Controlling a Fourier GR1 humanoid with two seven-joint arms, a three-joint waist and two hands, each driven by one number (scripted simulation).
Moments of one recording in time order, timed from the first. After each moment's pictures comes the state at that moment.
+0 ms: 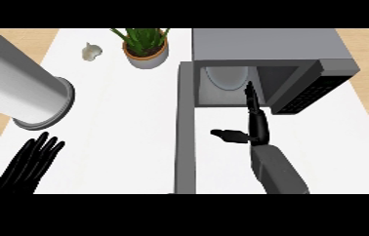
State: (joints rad) left arm 0.28 0.06 0.34 -1.81 0.25 -0.81 -0.18; right arm -0.52 0.00 -0.02 -0.44 -0.14 -0.25 -0.96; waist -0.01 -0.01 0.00
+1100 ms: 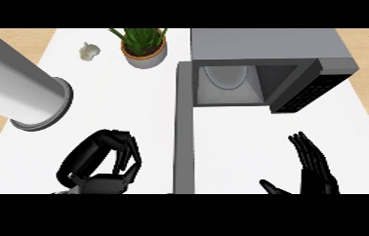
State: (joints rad) left arm 0.03 0.00 -0.03 -1.72 -0.13 -0.62 -0.17; right arm 0.26 -0.15 0.13 -1.47 -0.29 -0.11 -0.76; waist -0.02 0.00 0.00
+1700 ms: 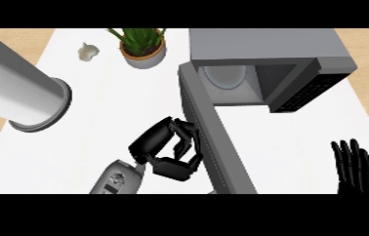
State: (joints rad) left arm -0.25 0.01 -0.39 -1.40 -0.24 -0.28 -0.25; right arm 0.39 -0.26 0.06 -1.68 -0.31 -0.06 -0.71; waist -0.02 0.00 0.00
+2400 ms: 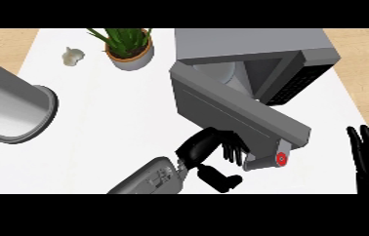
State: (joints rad) left arm -0.55 0.01 -0.85 -1.06 0.08 0.11 -0.14; right arm 0.36 -0.36 0.04 -1.91 -0.40 0.04 -0.56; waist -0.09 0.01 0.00
